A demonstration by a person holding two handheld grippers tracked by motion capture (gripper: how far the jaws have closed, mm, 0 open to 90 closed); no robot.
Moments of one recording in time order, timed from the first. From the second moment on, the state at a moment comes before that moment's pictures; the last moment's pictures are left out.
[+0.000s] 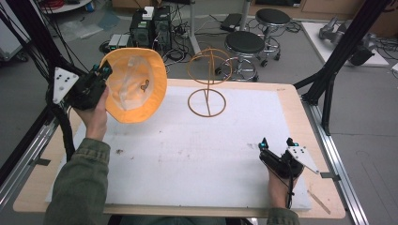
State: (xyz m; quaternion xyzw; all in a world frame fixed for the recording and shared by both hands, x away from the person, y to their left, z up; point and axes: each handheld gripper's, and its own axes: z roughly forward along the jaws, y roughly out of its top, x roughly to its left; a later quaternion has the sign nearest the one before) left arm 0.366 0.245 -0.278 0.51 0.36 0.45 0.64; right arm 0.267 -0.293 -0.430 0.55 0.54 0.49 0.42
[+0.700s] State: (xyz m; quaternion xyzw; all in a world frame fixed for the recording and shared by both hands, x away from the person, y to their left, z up) left arm 0.421 0.214 -0.269 0.50 0.36 0.46 0.64; right arm 0.264 -0.294 -0.429 0.55 0.54 0.49 0.42
